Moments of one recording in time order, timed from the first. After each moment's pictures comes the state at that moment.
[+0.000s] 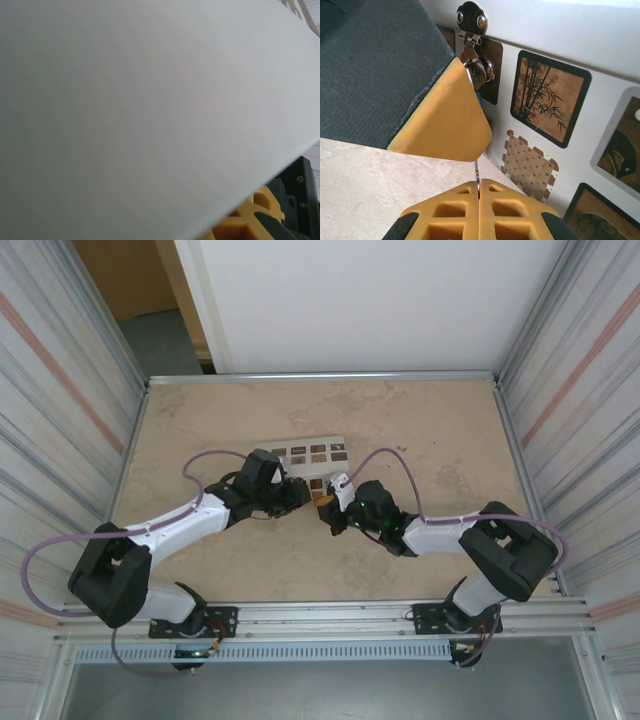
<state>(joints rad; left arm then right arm) -0.63 1.37 0.79 -0.20 0.34 -0.95 0.82 1.53 0.51 0.63 -0.21 0.21</state>
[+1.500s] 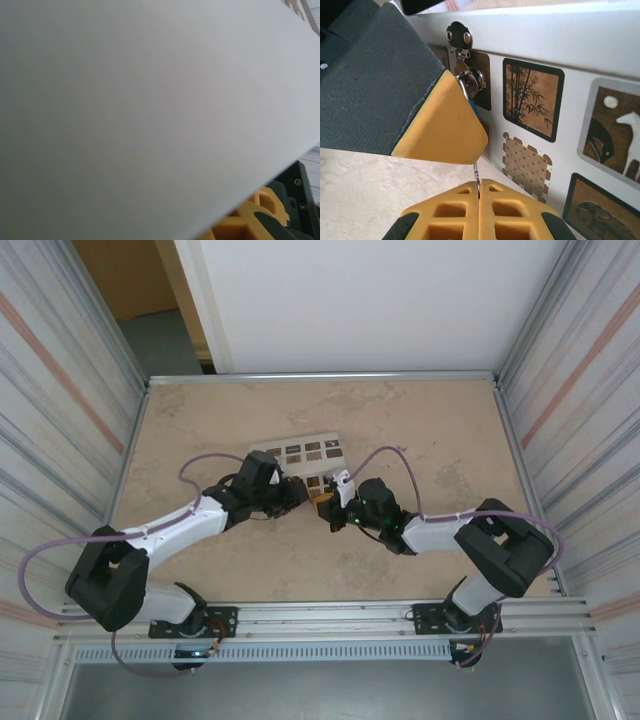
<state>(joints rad) -0.63 1.35 0.76 -0.17 0.31 -1.01 0.80 1.55 0.51 0.71 -0.26 0.29</state>
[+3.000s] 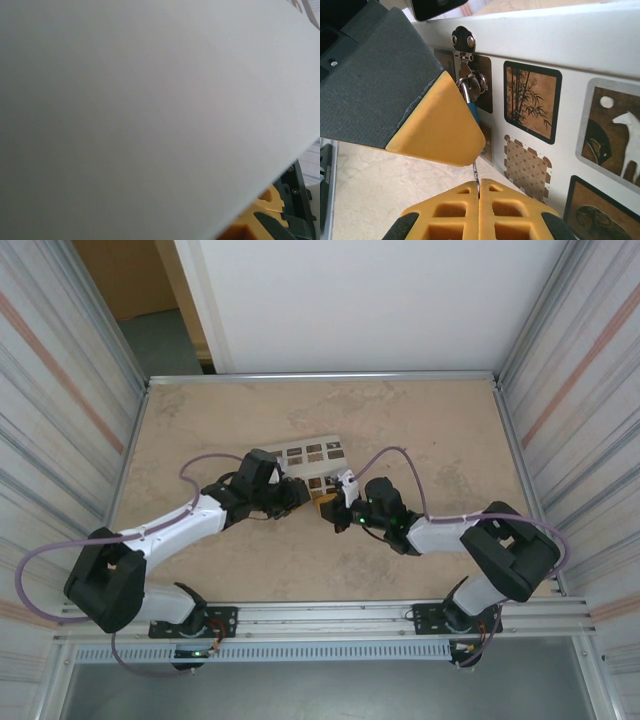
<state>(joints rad) -0.63 1.34 0.79 -0.22 0.37 -1.02 0.77 1.51 0.48 0.71 -0.34 0.30</state>
